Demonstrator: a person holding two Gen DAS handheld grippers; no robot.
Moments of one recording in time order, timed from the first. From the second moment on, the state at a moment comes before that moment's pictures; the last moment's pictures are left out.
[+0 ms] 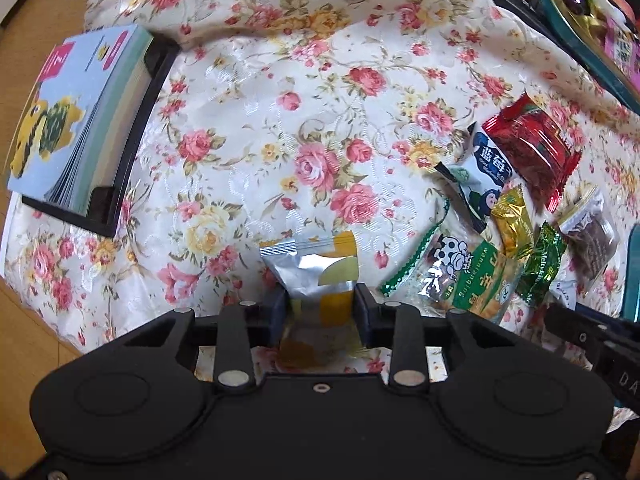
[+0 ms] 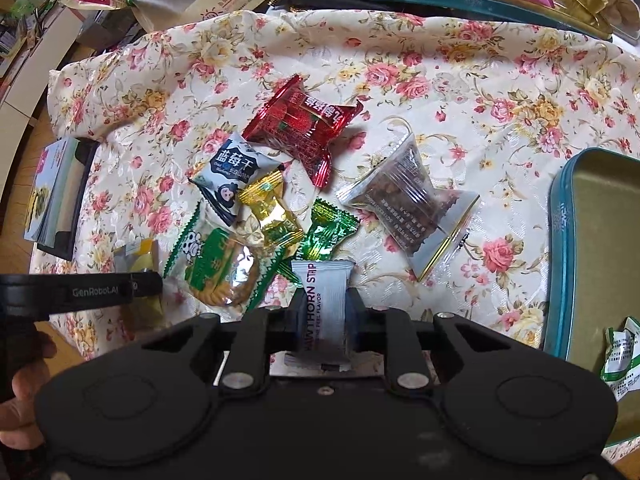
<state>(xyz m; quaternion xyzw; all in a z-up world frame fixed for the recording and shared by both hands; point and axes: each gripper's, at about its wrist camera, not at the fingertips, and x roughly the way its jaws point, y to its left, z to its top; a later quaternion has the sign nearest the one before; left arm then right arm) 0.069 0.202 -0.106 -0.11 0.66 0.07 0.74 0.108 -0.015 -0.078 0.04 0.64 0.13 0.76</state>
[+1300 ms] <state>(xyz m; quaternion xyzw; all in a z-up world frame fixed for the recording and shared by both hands) 0.086 -0.005 0.052 -0.03 0.49 -0.10 0.86 0.104 -0.202 0.047 0.17 0.48 -0.03 0.86</state>
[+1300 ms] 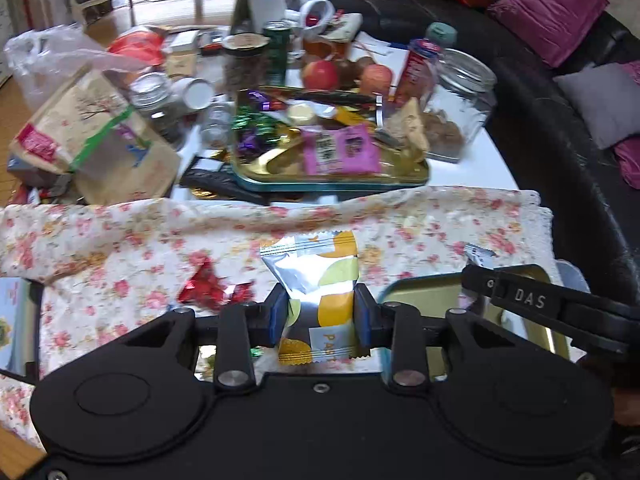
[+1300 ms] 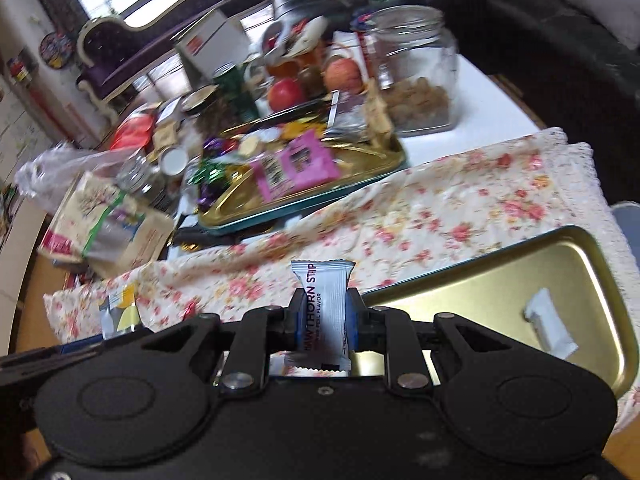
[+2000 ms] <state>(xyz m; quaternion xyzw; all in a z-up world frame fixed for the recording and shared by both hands) 0.055 -0.147 0.010 0.06 0.54 -0.23 0.81 0.063 -0.343 0.041 0.20 0.46 -0.17 0.85</state>
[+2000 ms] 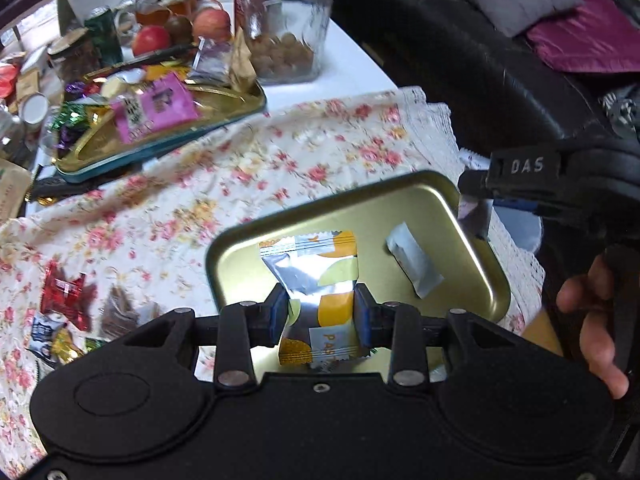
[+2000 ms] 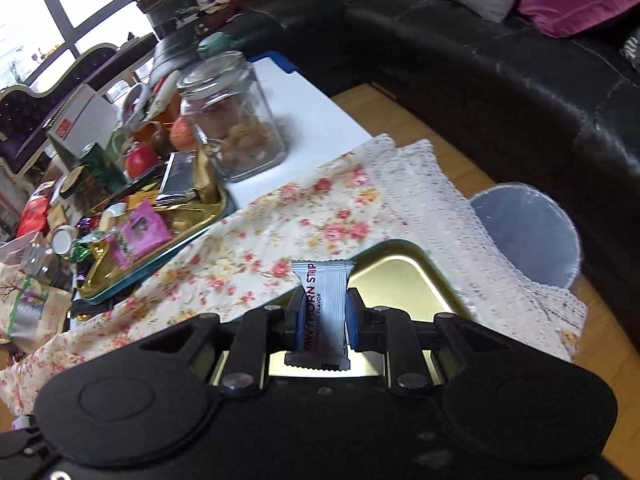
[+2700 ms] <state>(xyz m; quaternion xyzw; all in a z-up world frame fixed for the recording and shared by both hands) 0.062 -0.159 -0.003 0.11 0.52 -0.16 0.83 0.055 -0.354 0.036 0.20 0.46 -0.17 0.85</state>
